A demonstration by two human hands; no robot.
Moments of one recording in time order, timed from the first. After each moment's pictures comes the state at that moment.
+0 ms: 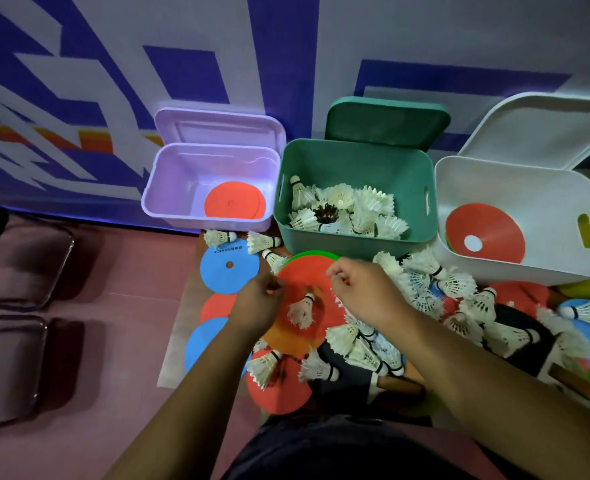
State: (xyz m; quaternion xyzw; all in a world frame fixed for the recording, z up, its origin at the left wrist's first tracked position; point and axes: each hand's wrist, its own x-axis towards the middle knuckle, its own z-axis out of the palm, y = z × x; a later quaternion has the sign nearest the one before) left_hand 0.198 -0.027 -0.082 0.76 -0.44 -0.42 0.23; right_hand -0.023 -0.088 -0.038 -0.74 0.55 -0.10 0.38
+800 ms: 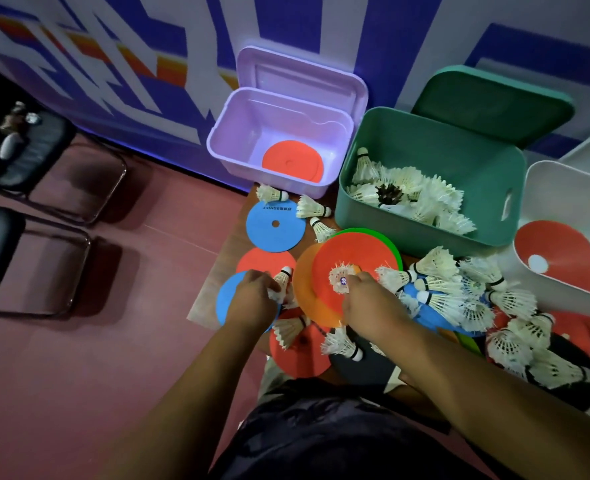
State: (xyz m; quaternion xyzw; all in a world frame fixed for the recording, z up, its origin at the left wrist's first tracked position) left_hand 0.246 0.070 -0.140 0.83 -0.44 -0.32 0.14; right_hand 0.022 -0.042 -0.100 -0.81 0.49 0.18 0.27
